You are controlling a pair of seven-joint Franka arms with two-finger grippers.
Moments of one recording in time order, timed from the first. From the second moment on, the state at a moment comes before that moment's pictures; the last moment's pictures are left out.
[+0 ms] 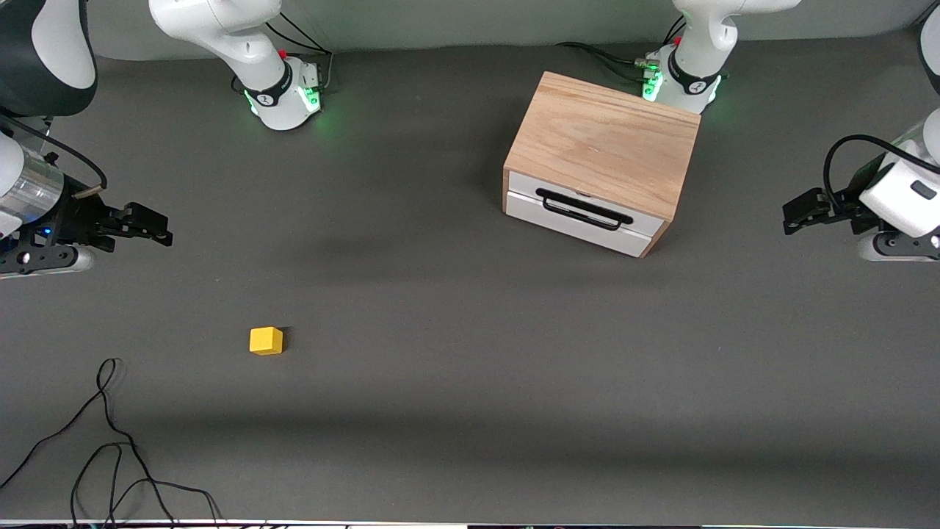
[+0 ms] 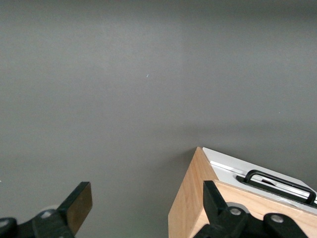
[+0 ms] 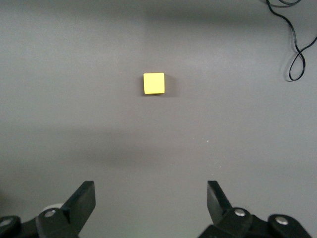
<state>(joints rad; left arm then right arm) -0.03 0.05 -0.05 -1.59 0.01 1.59 -0.09 0.23 0.04 -0.22 -1.67 0.03 1.67 -0.04</state>
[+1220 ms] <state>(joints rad) -0.41 0.18 -0.12 -1.56 -0.03 1.62 -1.53 0.23 0.06 -0.23 -1.67 0.03 1.67 -0.04</state>
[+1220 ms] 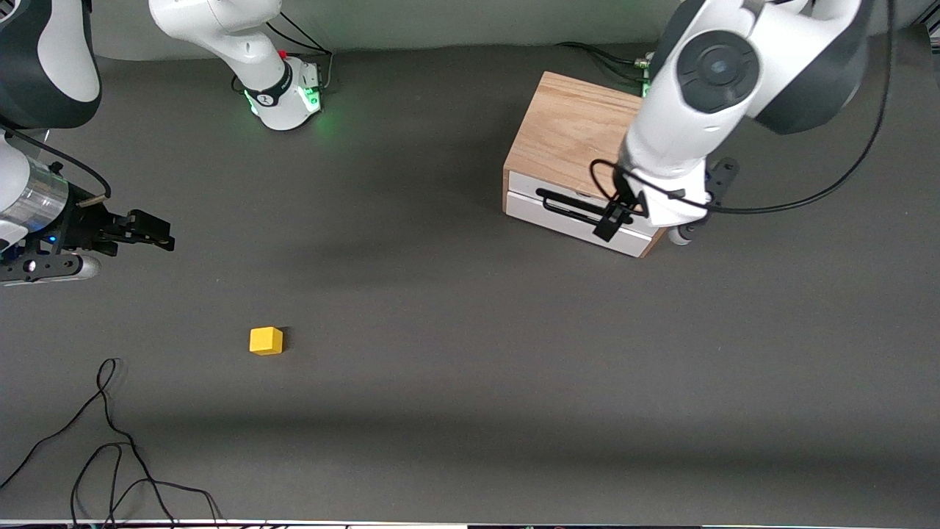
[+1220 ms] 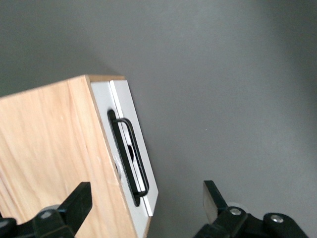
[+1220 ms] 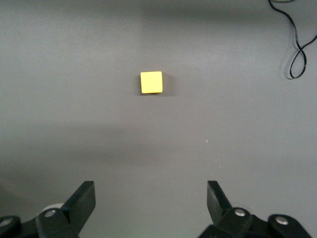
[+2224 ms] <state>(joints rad) -0.47 0.30 -0.12 -1.60 -0.03 1.64 -1.78 0.21 0.06 -0.22 -1.66 0.03 1.67 -0.04</state>
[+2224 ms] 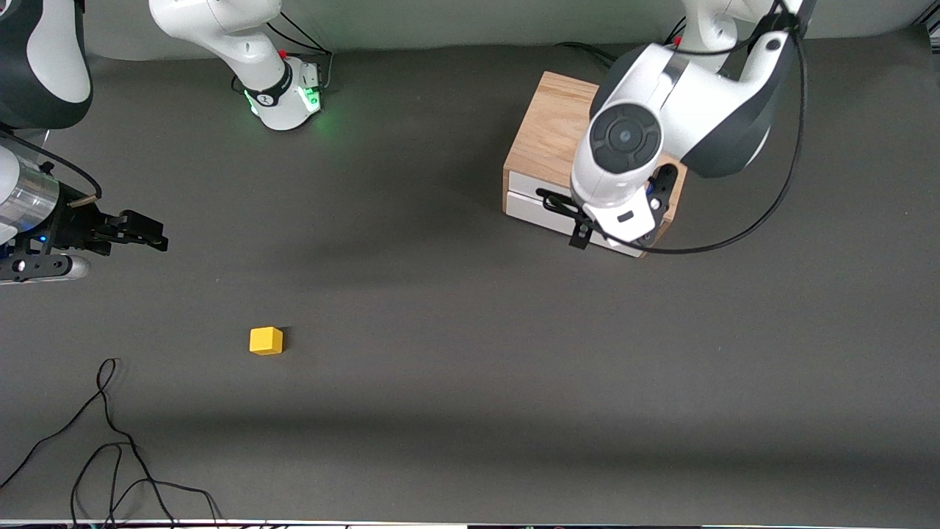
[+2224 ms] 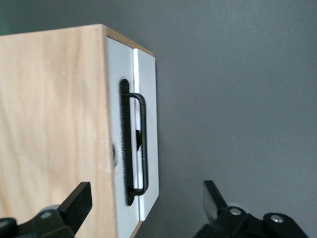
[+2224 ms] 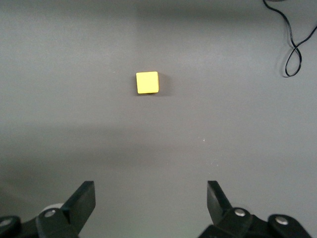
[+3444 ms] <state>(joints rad) -0.48 0.38 -0.12 -1.80 -0.03 1.86 -1.78 0.21 0.15 -0.22 -1.66 0.03 1.75 -0.04</state>
